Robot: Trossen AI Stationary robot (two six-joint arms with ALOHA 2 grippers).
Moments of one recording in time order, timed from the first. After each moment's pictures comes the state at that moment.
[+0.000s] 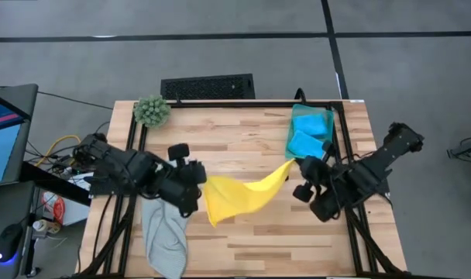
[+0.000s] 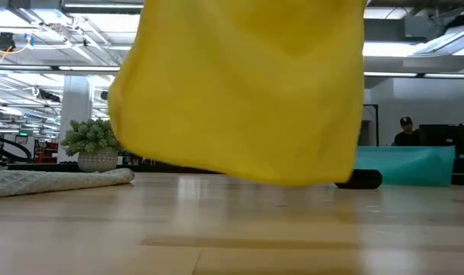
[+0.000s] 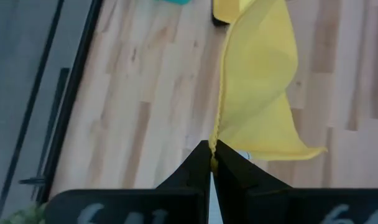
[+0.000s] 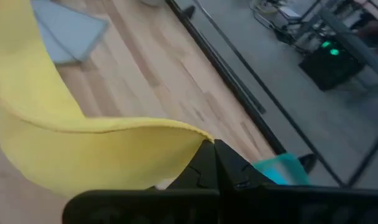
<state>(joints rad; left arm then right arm) -0.45 1.67 2.01 -1.57 -0.53 -0.53 0.65 1.44 1.55 -1.57 0.94 0.95</state>
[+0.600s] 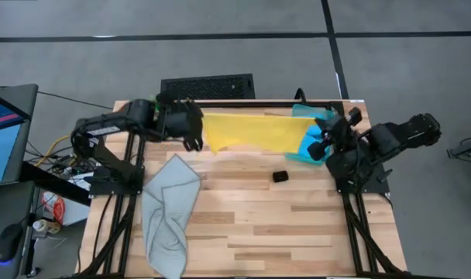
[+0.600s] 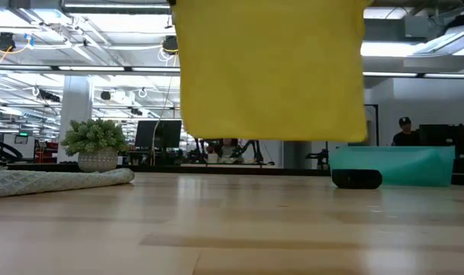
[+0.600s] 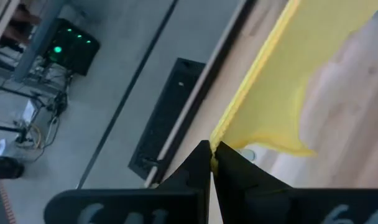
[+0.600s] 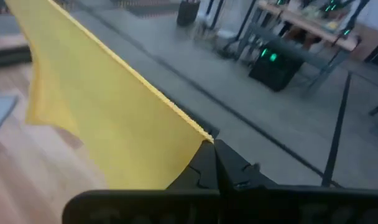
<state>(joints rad) -0.01 1.58 2.01 -1.56 -0.73 -0.27 0.44 1.13 1.43 -1.56 1.13 0.91</state>
